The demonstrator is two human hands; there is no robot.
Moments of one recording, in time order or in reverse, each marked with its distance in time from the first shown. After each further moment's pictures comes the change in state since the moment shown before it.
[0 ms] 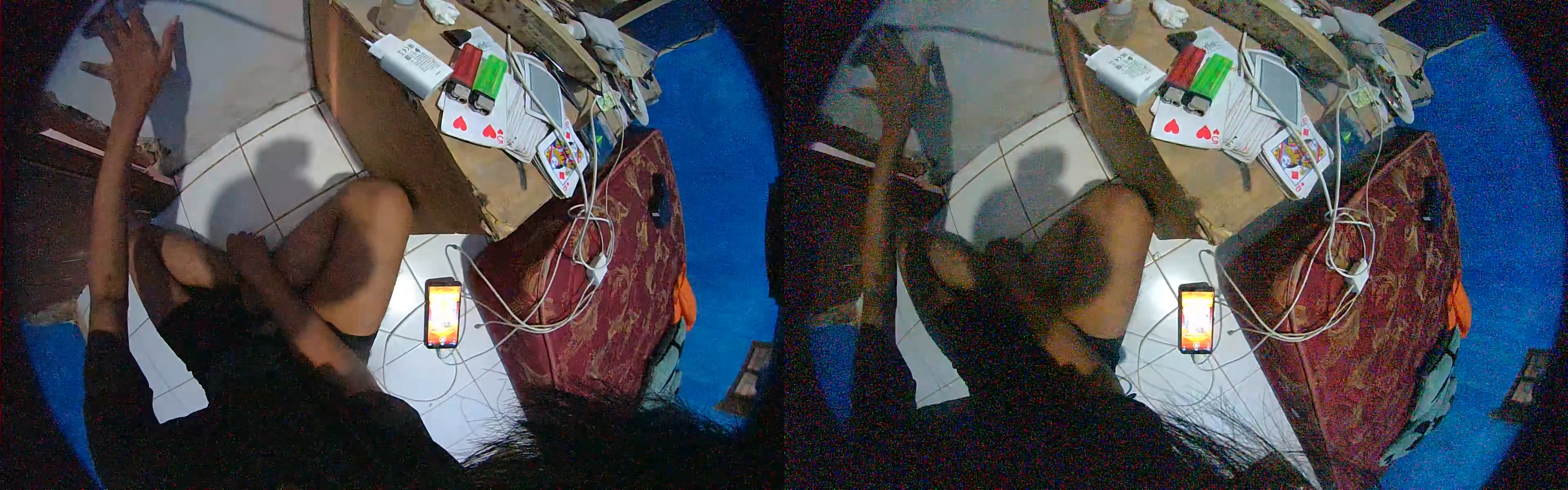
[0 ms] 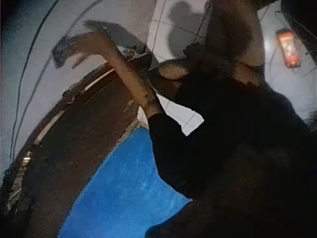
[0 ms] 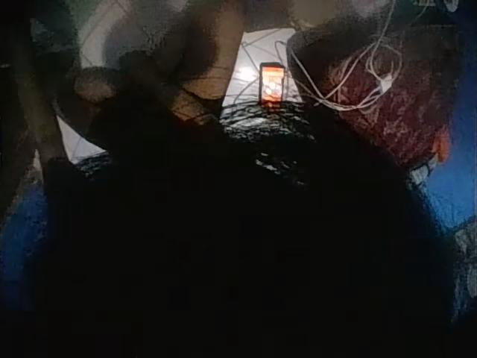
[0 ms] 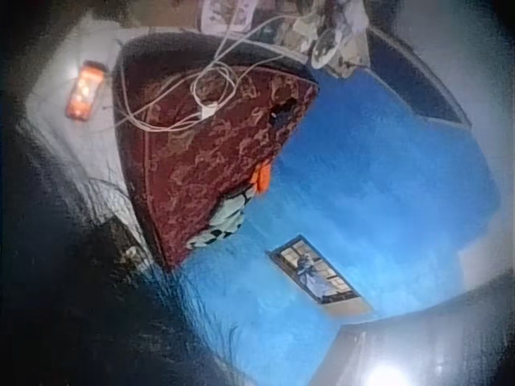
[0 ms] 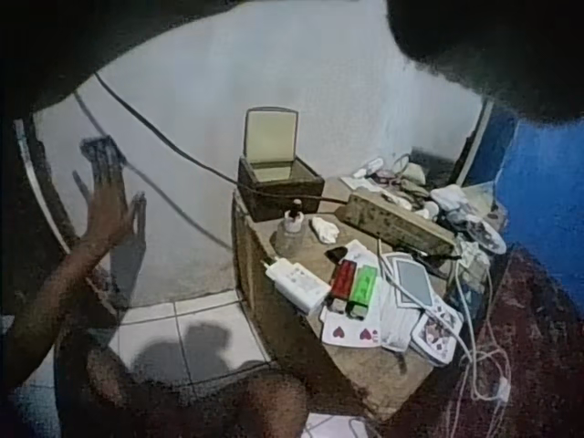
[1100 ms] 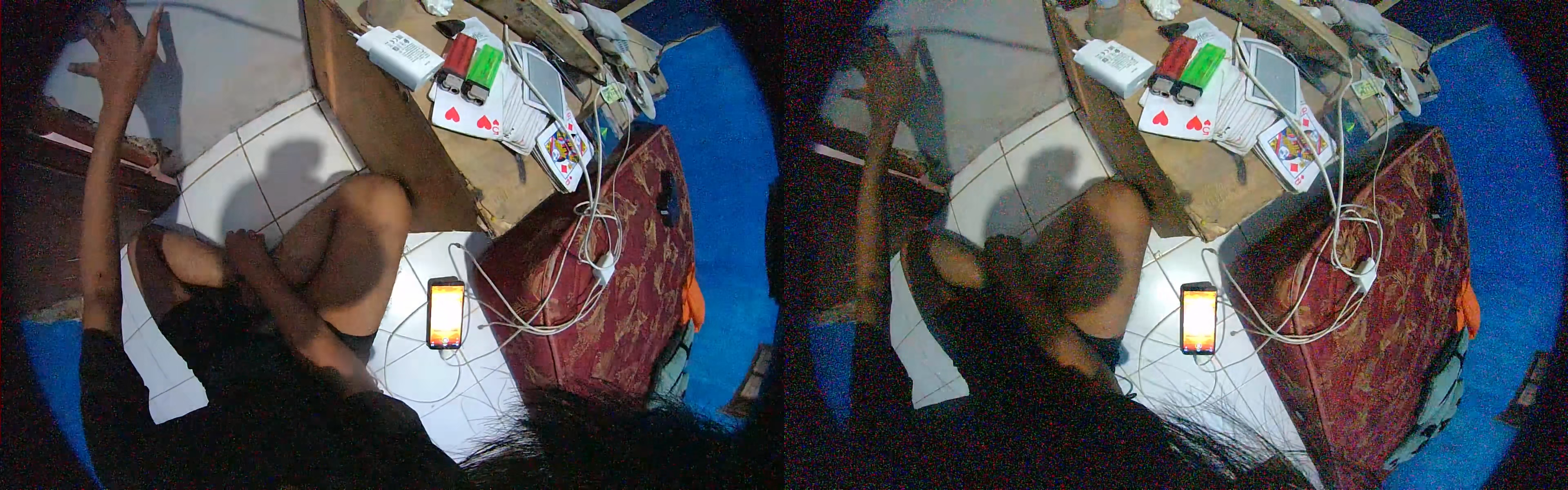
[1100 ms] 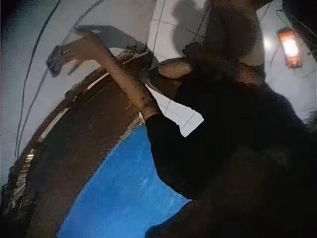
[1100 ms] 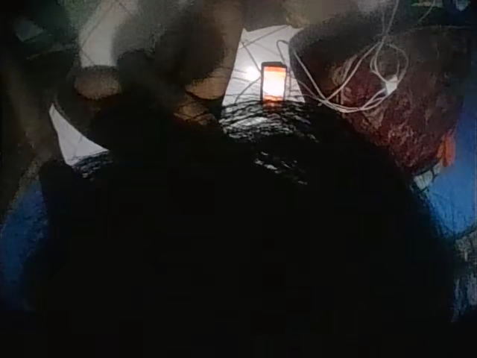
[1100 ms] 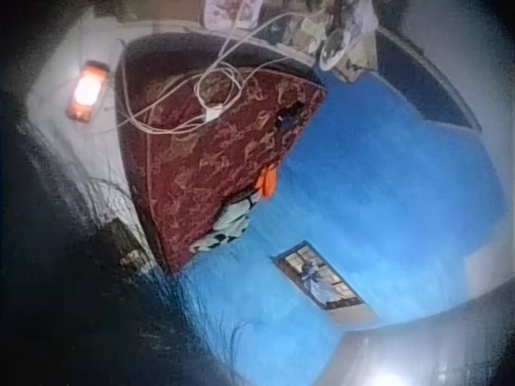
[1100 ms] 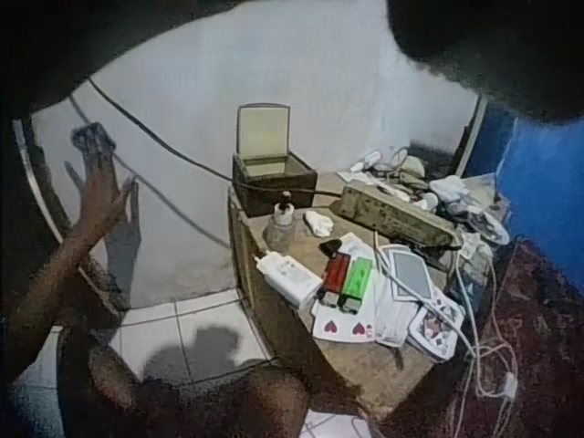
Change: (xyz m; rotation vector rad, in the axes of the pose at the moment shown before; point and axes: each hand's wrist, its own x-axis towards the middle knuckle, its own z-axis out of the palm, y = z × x) left_hand 0.001 -0.006 -0.009 0.046 -0.011 0.025; right_hand 0.002 -0.009 -0.010 0.103 -0.126 0.051
